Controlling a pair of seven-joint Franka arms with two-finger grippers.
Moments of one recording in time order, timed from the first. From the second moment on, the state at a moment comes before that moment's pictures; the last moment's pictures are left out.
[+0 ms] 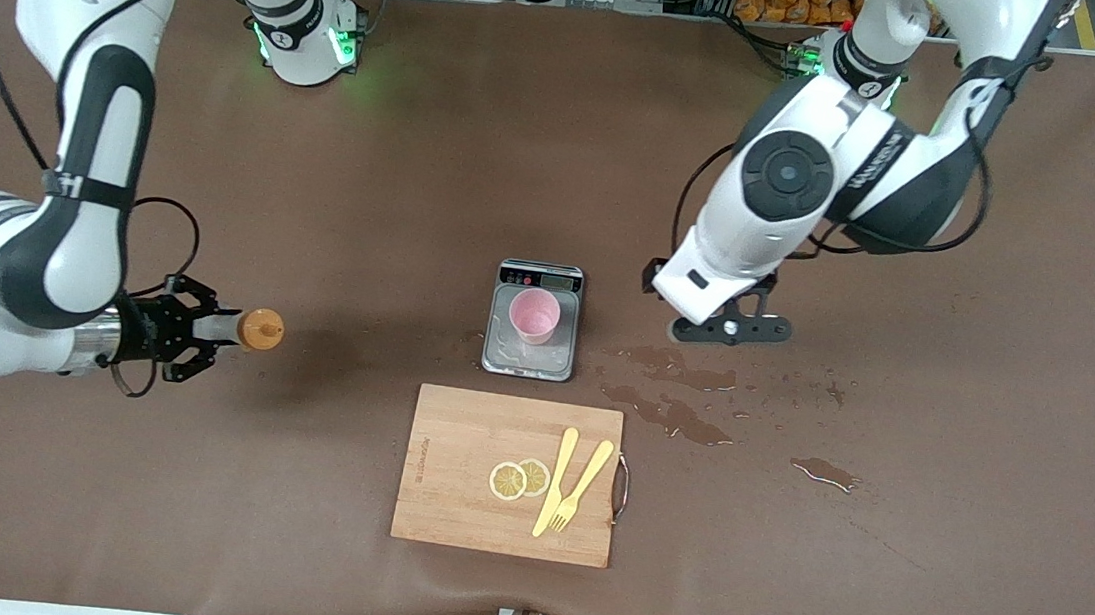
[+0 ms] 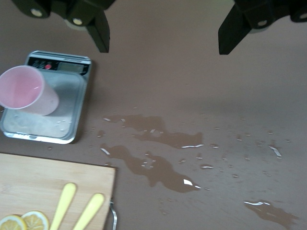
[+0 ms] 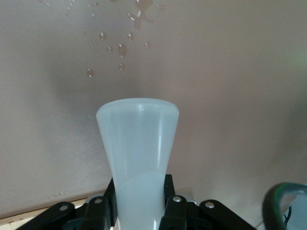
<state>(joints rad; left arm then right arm) -0.29 0.37 -0.31 -1.50 0.08 1.74 -0.64 0.54 0.76 -0.79 -1.32 0.81 1.41 1.33</state>
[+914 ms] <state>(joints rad) -0.15 0.12 -0.18 -1.50 0.07 1.50 -0.21 0.73 0.76 -0.82 -1.25 0.74 1.42 1.68</state>
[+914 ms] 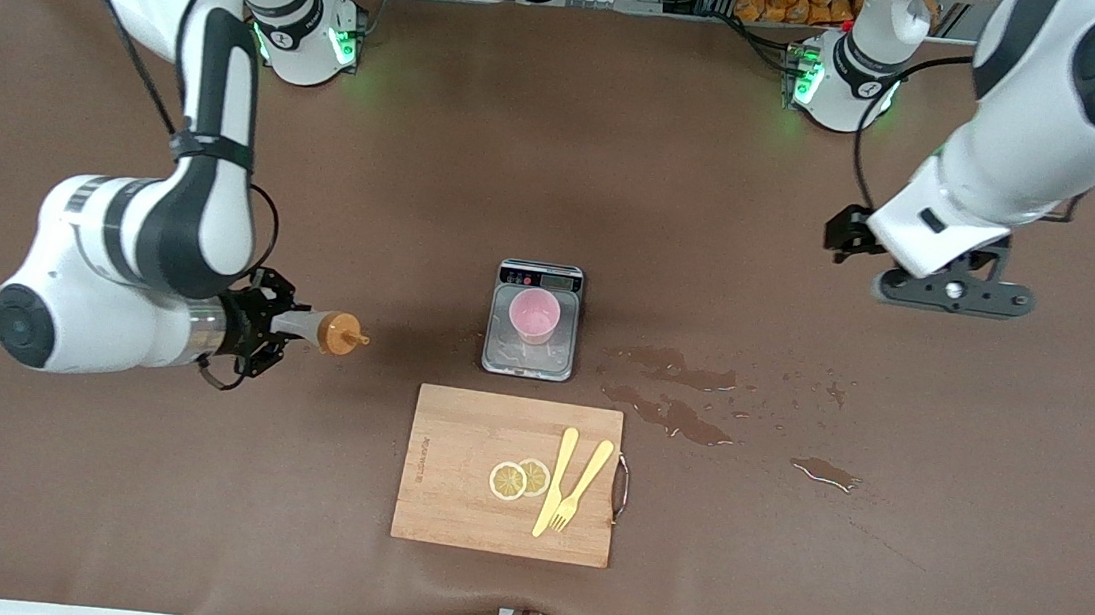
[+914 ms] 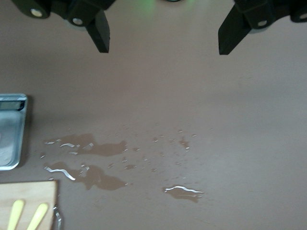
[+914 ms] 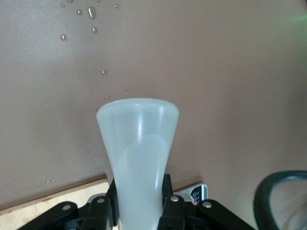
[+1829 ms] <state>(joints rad) -0.15 0.01 -0.02 -1.50 0.03 1.46 -0.08 0.93 0.76 -0.82 -1.25 0.57 1.47 1.92</state>
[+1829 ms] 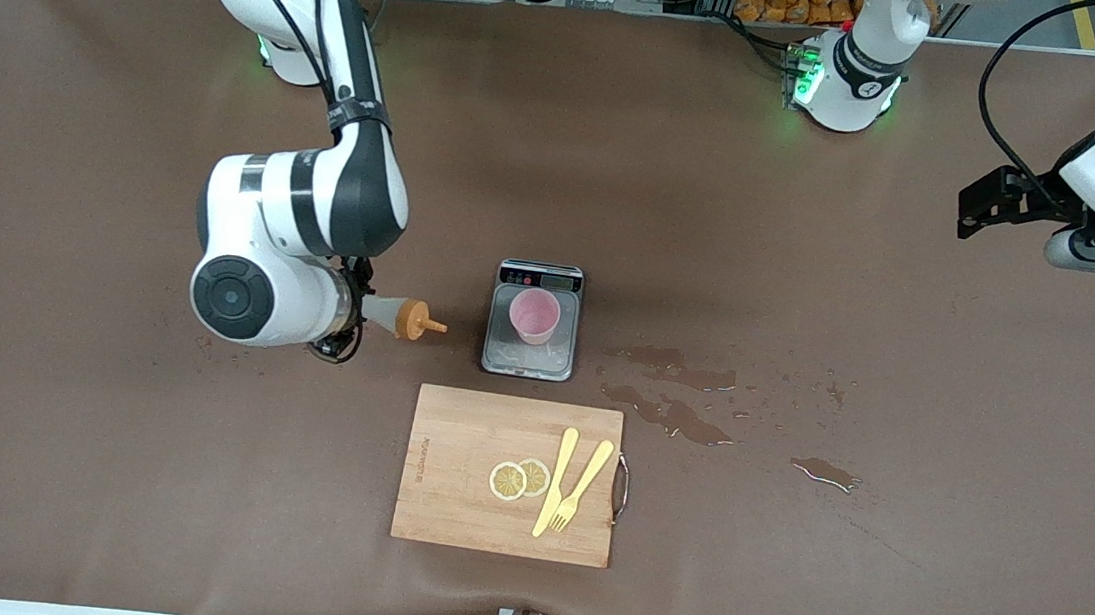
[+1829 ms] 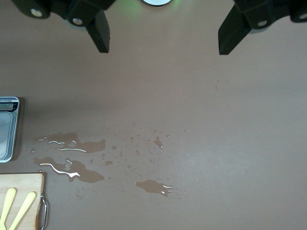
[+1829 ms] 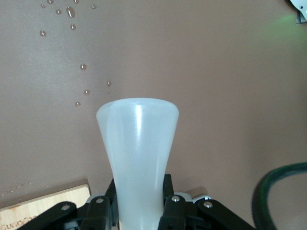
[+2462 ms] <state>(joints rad) -0.15 0.01 -0.02 -1.50 0.02 1.46 -0.08 1.04 0.80 -0.80 -1.25 0.44 1.47 2.06</state>
